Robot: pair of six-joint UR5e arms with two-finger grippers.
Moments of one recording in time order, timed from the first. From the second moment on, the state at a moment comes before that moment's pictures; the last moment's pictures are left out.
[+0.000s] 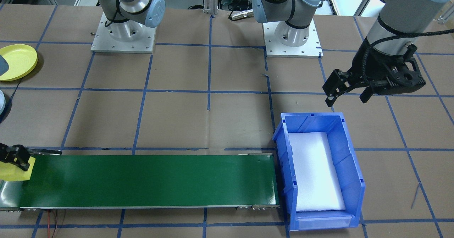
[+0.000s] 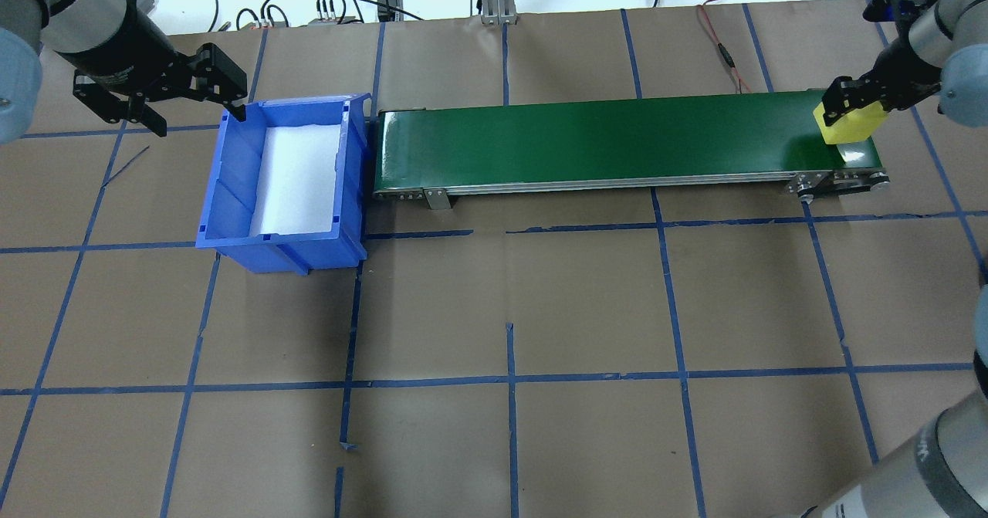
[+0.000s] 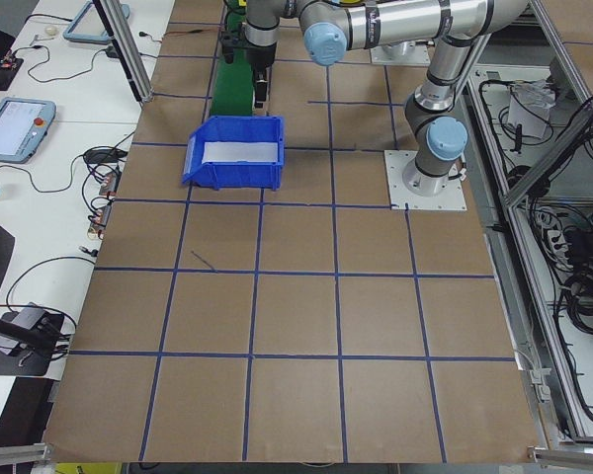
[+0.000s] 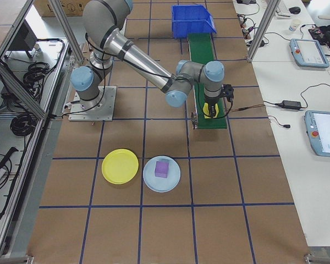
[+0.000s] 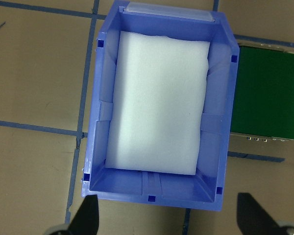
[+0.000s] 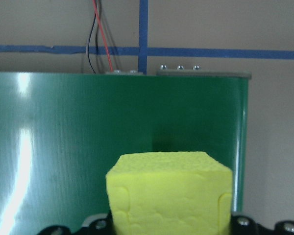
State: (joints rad) left arm -1.39 -1.61 -1.61 -1.37 1.54 0.03; right arm 1.10 -1.18 1.64 -2.12 -1.46 -0.53
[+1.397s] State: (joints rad) left arm -1.20 -1.52 -1.60 -1.51 1.54 0.02; right arm 0.25 -1.48 2.11 -2.14 -1.66 -1.13
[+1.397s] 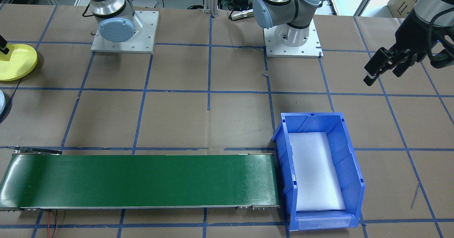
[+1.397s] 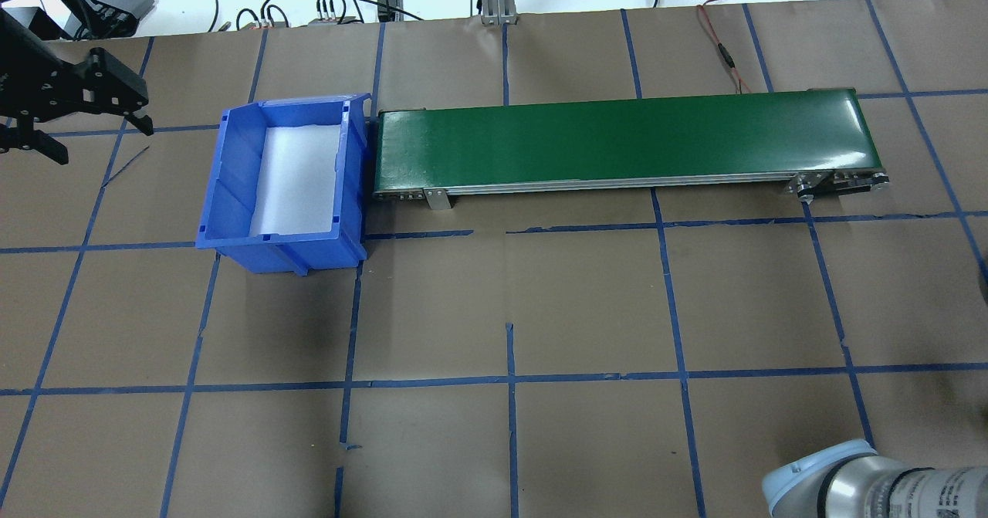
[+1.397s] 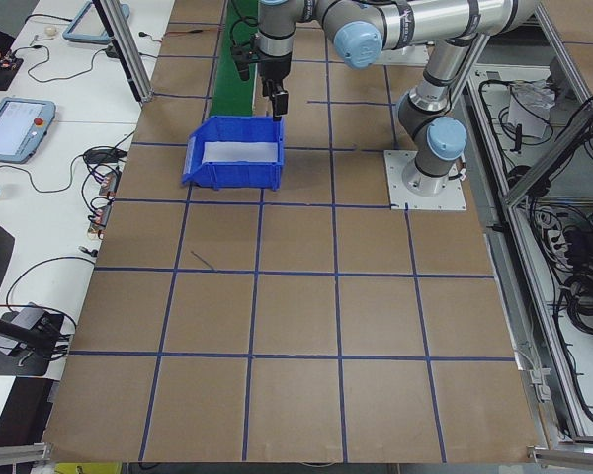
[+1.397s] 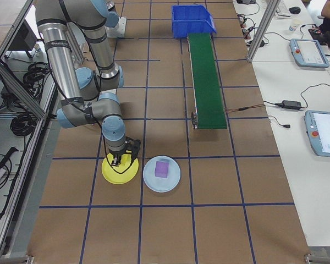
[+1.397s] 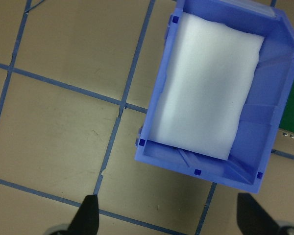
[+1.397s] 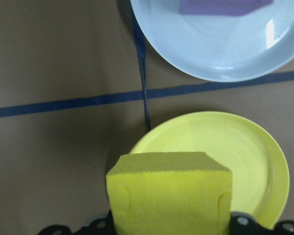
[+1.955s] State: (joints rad) left arm -1.17 -1.53 -1.60 -1.52 1.54 0.03; right arm 0.28 -1.48 2.06 -2.12 -1.59 -1.11
